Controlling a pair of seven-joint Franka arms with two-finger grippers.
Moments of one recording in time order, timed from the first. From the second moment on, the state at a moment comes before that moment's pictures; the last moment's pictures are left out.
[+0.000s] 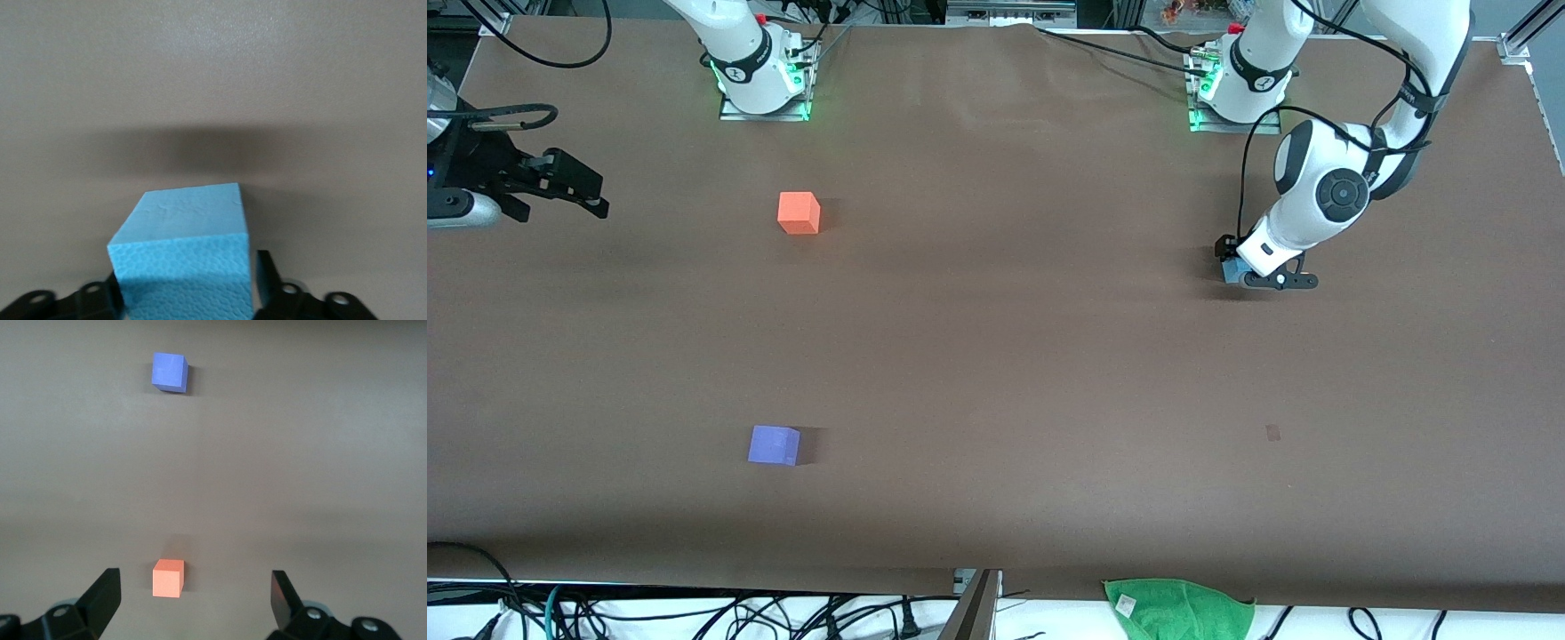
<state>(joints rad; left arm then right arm) 0.04 0.20 -0.15 -2.54 0.03 2.54 -0.11 0.02 0.00 0.03 -1.58 0.02 1.58 -0.01</state>
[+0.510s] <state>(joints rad) 0.04 0.14 -0.16 -2.44 0.03 2.34 -0.12 0.02 0.02 0.03 -1.58 0.02 1.58 -0.01</state>
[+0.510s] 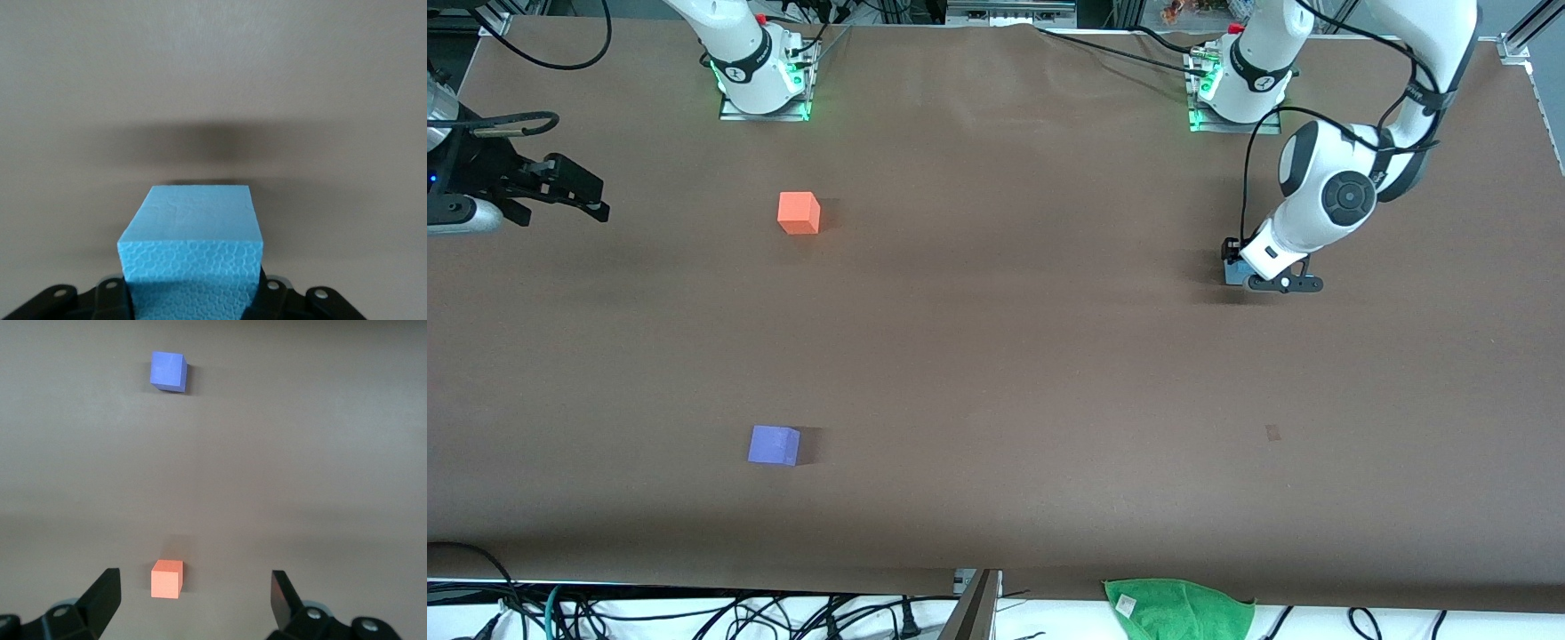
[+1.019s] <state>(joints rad) 0.03 0.13 -0.36 -1.96 -0.07 1.83 -0.19 0.02 0.02 0.03 -1.58 0.02 1.58 -0.01</state>
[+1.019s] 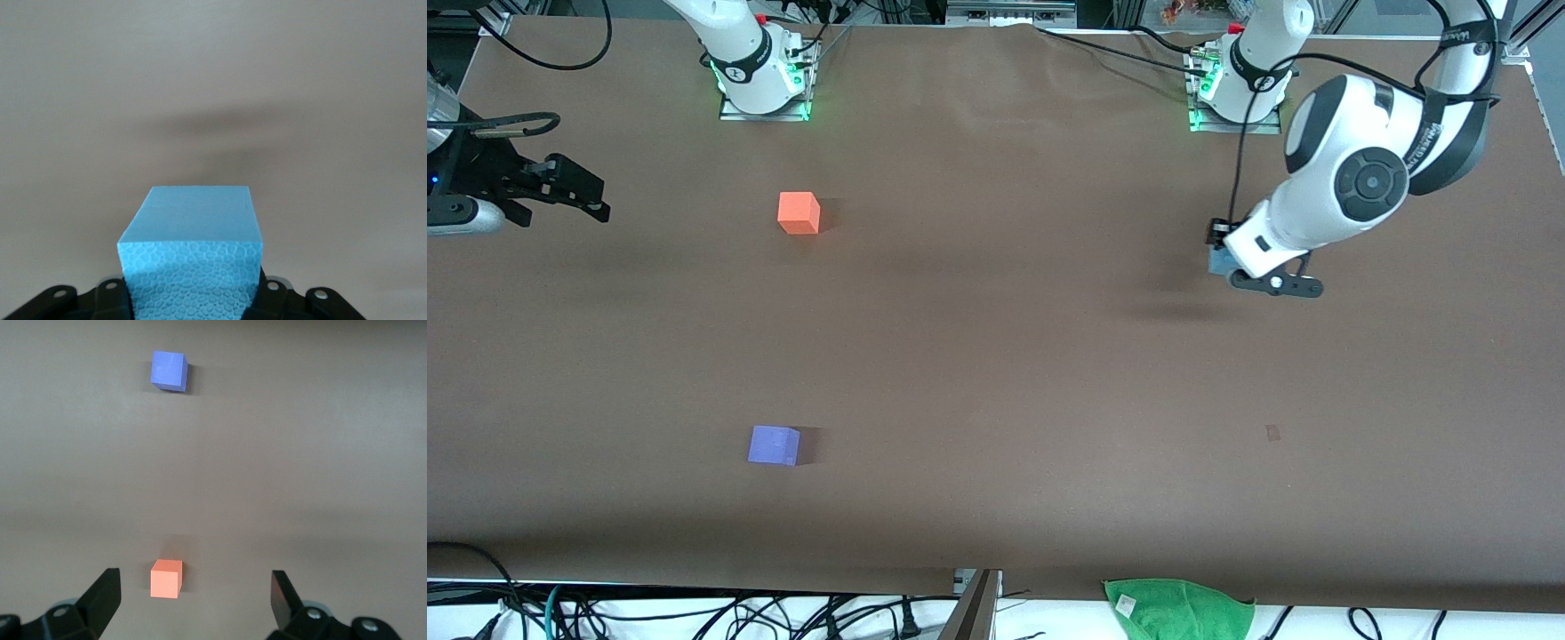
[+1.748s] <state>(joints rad) -0.36 0.65 -0.44 -1.59 0.09 2.06 -0.80 0.02 0.02 0.03 -1.58 0.02 1.58 -0.01</state>
